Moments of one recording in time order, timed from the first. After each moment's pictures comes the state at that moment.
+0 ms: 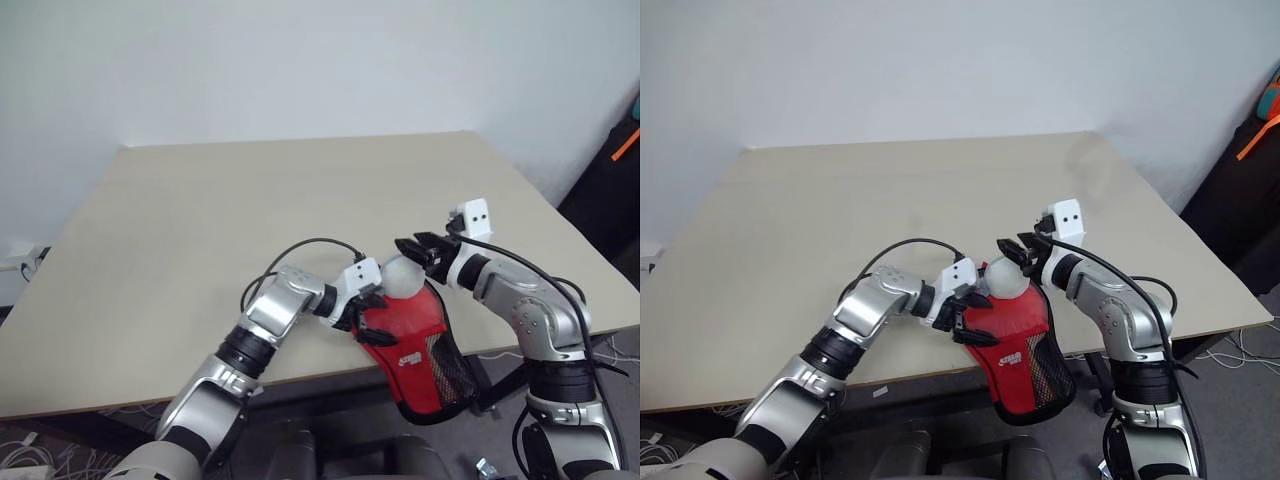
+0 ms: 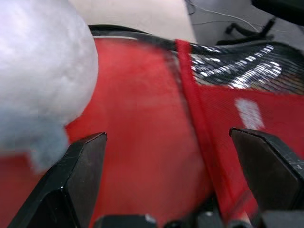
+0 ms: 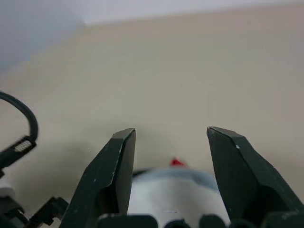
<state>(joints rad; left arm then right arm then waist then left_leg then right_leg) -0.63 0.19 -0.42 0.25 -0.05 0.65 -1.09 -0.45 -0.33 -0.02 -0.14 0.49 0.89 0.40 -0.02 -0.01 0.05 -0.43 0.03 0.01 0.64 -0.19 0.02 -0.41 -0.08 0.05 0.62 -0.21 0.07</state>
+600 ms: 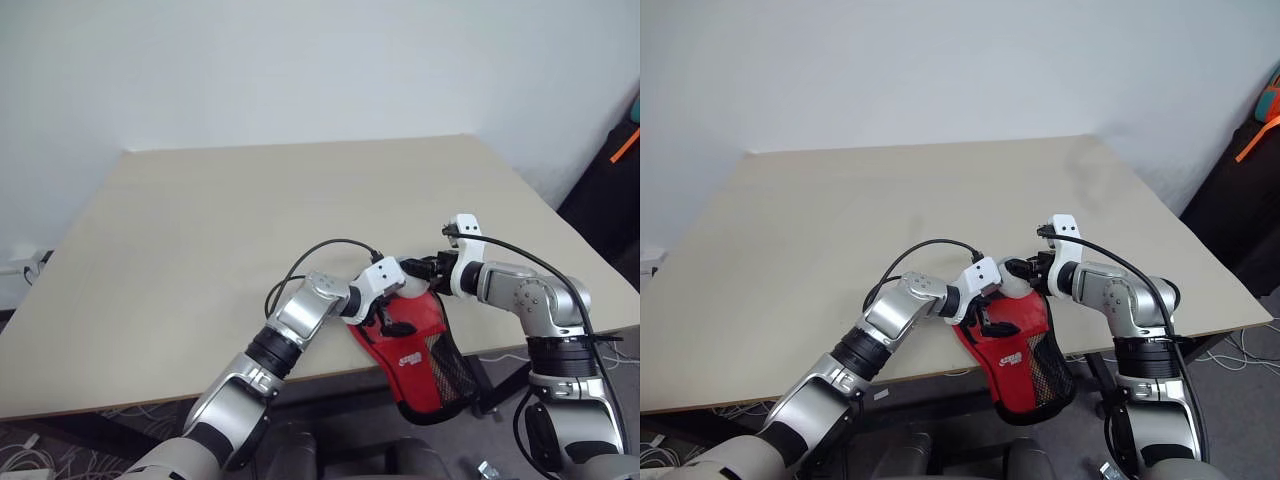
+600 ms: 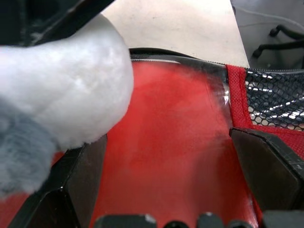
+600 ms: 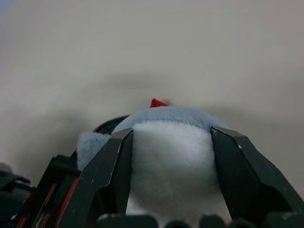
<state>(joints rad) -0.66 0.13 -0.46 0.32 -0.01 0.60 -0.93 -0.54 -0.37 -0.08 0.02 0.52 1.15 0.42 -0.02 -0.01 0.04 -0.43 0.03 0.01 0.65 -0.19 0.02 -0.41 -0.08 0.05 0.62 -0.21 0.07</state>
